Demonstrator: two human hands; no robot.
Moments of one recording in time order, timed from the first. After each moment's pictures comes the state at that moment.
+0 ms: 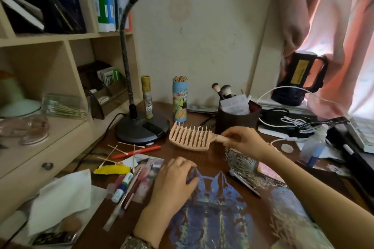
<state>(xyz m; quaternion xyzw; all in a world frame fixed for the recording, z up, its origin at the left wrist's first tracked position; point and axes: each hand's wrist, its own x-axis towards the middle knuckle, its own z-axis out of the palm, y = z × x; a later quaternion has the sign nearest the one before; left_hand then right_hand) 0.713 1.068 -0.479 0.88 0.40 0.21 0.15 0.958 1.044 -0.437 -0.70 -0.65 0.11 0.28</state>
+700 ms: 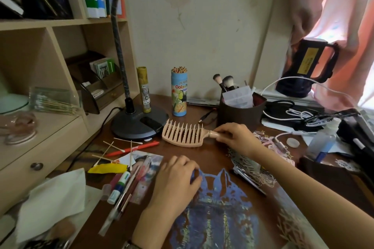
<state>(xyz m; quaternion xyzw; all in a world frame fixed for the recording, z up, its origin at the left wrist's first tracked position) 0.719 1.072 -0.480 0.90 0.37 0.19 0.12 0.961 1.081 -0.470 -0.69 -0.68 0.05 0.25</state>
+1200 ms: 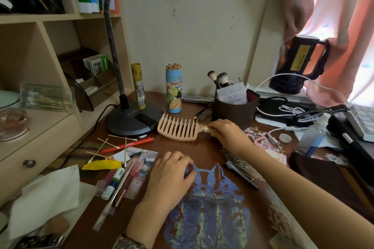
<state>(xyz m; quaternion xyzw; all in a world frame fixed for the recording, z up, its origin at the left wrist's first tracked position) 0.718 1.075 -0.485 0.90 0.37 0.19 0.11 0.951 1.085 -0.479 -0.70 -0.68 -0.01 0.20</state>
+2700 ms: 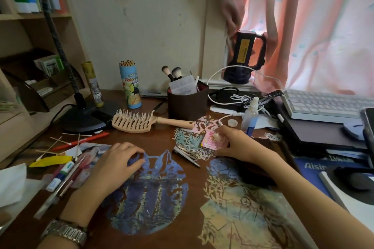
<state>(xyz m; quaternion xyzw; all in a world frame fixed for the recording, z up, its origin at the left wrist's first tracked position) 0.719 1.075 -0.485 0.91 0.38 0.15 0.10 1.019 0.932 -0.456 -0.78 -0.59 0.11 0.15</state>
